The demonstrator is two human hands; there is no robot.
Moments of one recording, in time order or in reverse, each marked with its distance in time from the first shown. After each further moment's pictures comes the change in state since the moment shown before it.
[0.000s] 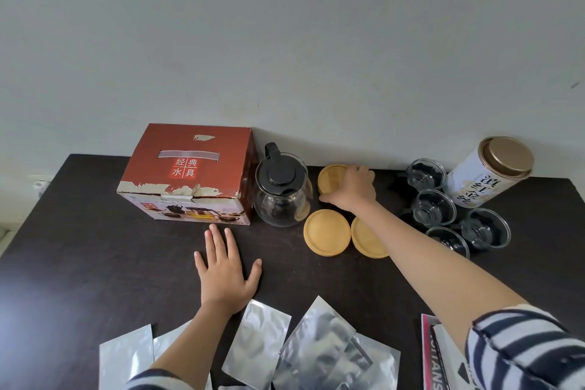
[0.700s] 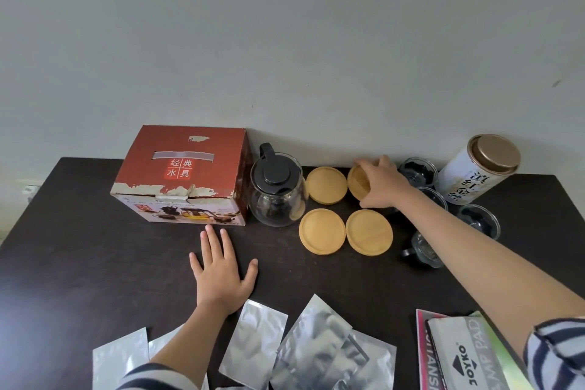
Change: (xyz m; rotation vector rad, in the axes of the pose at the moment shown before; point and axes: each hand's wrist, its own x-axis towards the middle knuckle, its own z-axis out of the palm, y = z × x) left_hand 0.001 0.000 0.000 0.016 -0.010 0.000; right_hand 0.004 0.056 -0.056 -0.223 -0.186 -0.209
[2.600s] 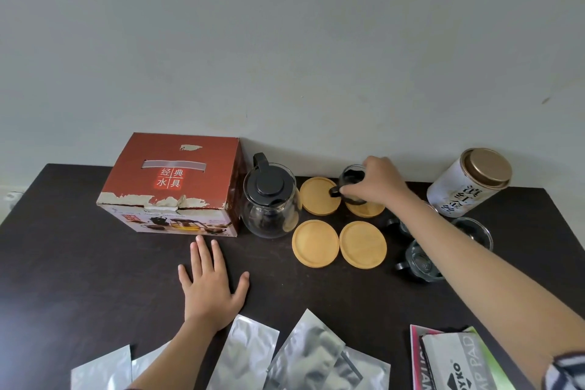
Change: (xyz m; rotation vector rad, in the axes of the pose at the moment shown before) left_hand 0.001 0.000 0.002 -0.009 0.027 0.002; right_hand -0.004 -0.019 -0.028 0.222 0.203 0.114
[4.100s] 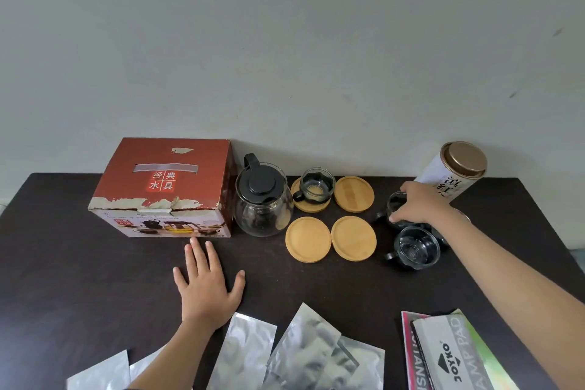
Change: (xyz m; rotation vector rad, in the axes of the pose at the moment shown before) left_hand 0.000 0.000 -0.002 -0.007 -0.010 0.009; right_hand -0.048 0.079 -0.028 -0.129 -0.162 0.248
